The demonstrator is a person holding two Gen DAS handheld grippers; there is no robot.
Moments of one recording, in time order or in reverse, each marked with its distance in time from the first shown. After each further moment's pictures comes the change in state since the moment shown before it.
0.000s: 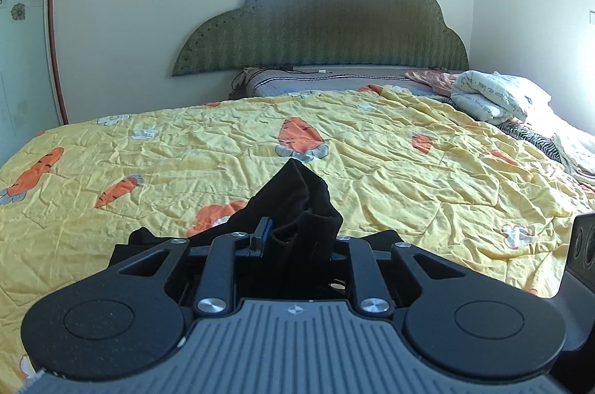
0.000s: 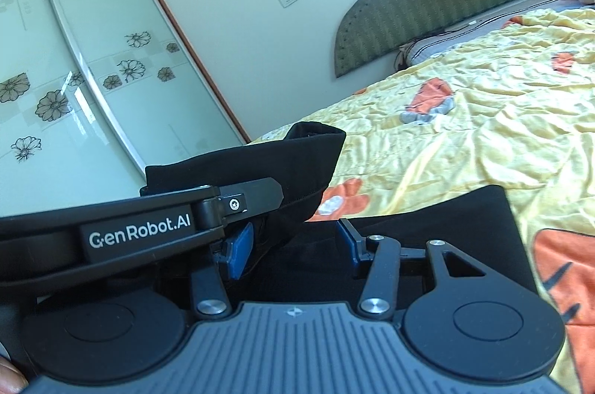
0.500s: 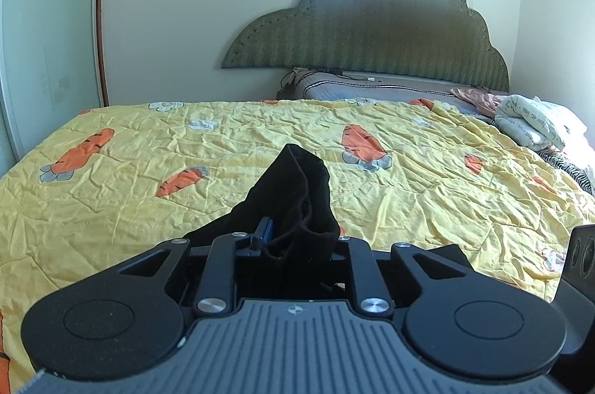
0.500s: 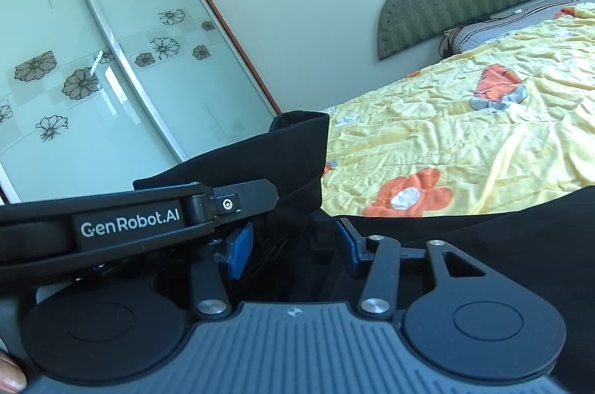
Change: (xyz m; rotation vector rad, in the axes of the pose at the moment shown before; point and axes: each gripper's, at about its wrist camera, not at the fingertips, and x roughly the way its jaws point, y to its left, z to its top) left arm -0.015 0.066 0.006 -0.105 0.002 0.106; right arm 0.046 0.044 0.000 -0.038 0.057 0.113
